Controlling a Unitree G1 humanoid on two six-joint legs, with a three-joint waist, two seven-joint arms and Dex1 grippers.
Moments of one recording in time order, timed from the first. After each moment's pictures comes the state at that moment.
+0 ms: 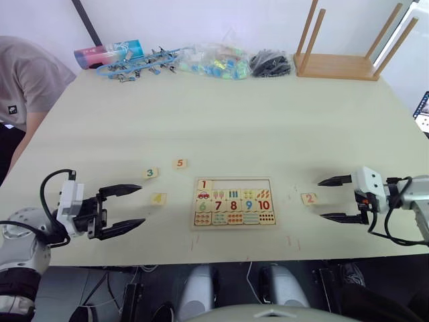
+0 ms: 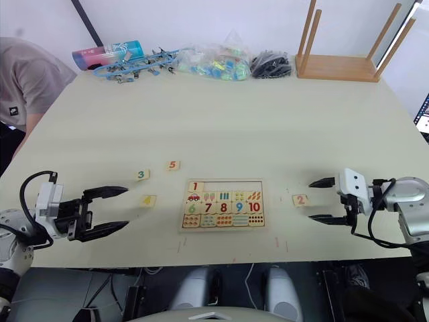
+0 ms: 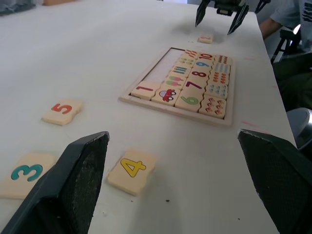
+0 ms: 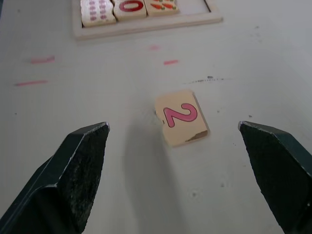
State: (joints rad) left arm -0.04 0.98 0.07 0.48 -0.84 -0.31 -1.59; right arm -0.31 -0.85 0.03 0.33 0.25 -0.12 1.48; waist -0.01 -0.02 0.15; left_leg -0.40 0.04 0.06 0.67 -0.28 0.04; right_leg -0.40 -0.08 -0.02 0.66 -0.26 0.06
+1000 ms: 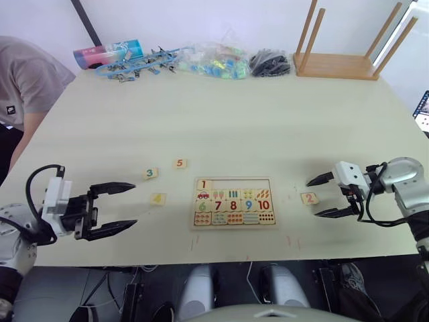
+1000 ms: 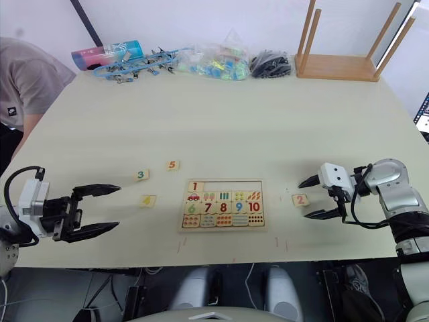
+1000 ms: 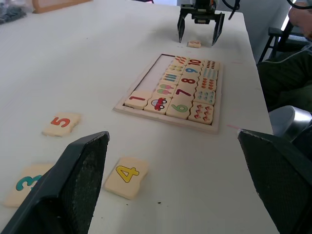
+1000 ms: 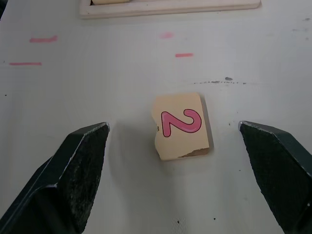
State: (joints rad) left arm -0.01 1.11 -0.01 0.44 -0.98 -0.36 -1.59; right arm -0.51 -0.80 0.16 0.52 0.15 -0.18 1.61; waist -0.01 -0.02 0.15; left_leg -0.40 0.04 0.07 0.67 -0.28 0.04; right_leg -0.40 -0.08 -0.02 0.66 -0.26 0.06
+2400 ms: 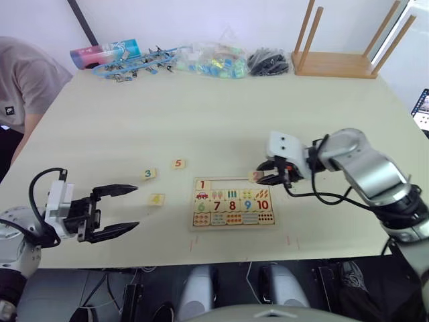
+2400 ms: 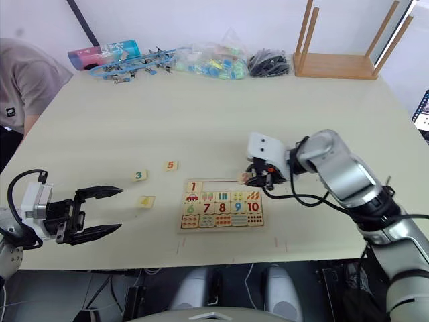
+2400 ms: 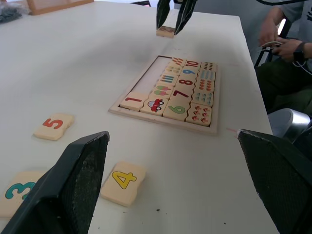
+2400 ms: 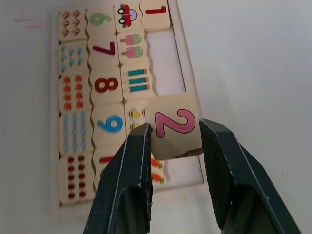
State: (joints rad) left arm 0.00 1.09 -0.03 0.44 -0.99 -0.38 -1.59; right arm -0.81 -0.63 0.46 -0.28 0.13 0.96 1.14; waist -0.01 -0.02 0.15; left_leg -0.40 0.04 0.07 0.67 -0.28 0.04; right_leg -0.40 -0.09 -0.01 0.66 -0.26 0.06
